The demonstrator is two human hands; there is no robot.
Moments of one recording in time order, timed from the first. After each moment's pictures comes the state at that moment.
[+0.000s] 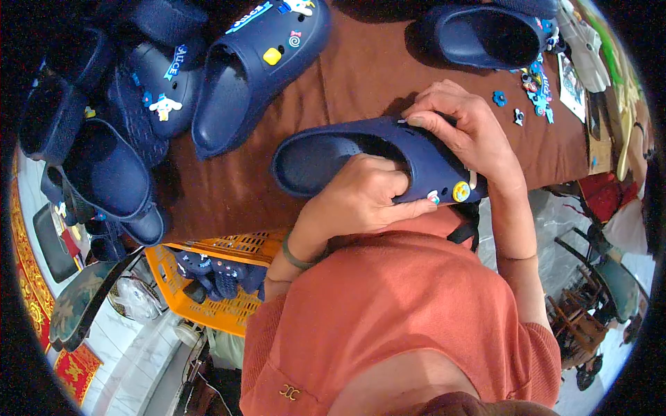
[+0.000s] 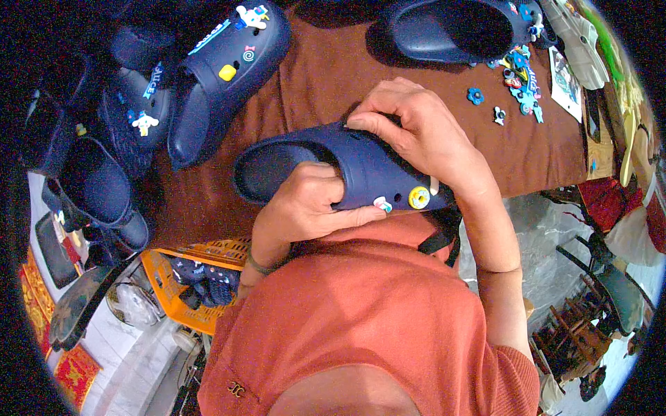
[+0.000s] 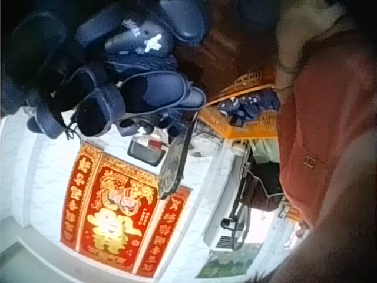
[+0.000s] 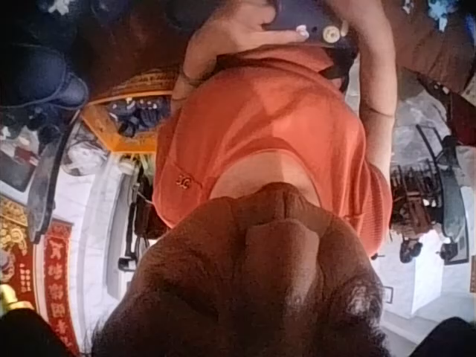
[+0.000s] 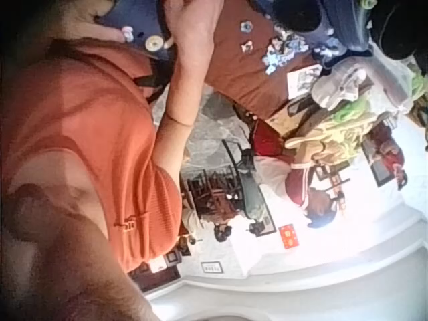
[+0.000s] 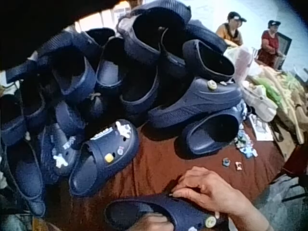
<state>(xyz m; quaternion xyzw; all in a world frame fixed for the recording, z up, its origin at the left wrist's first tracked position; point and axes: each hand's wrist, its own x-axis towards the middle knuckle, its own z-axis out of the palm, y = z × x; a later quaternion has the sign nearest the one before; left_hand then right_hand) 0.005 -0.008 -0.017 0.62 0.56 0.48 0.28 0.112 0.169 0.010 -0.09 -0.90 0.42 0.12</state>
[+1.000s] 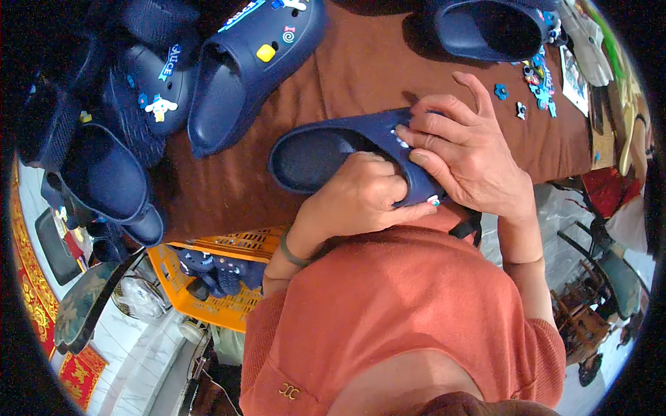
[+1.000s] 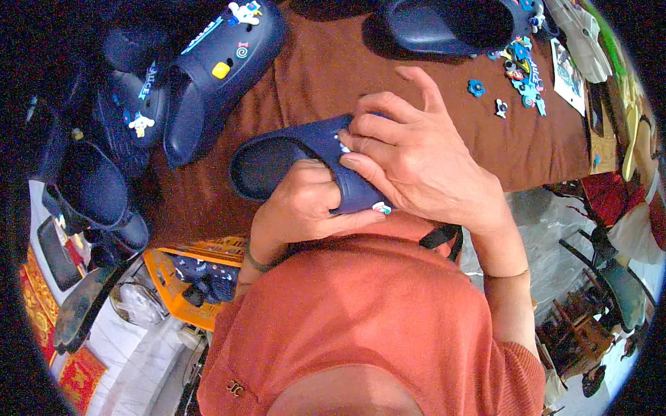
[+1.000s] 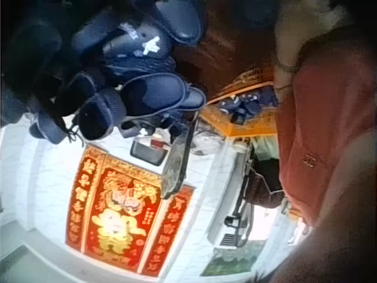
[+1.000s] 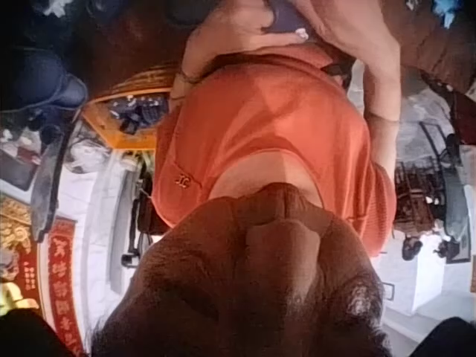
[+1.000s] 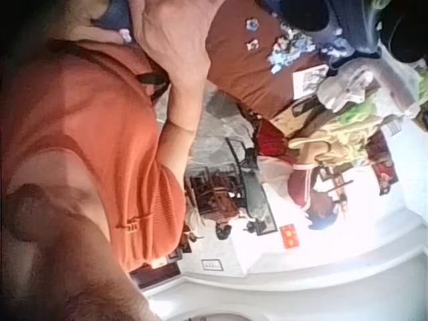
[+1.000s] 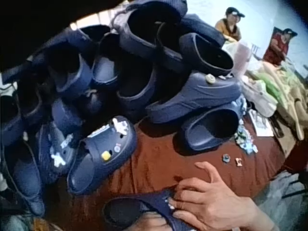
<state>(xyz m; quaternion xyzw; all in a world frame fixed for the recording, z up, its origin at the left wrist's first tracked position) 0.006 -0.009 -0.014 0.66 0.55 0.48 0.17 0.129 0.148 0.036 0.03 -0.98 0.19 0.09</state>
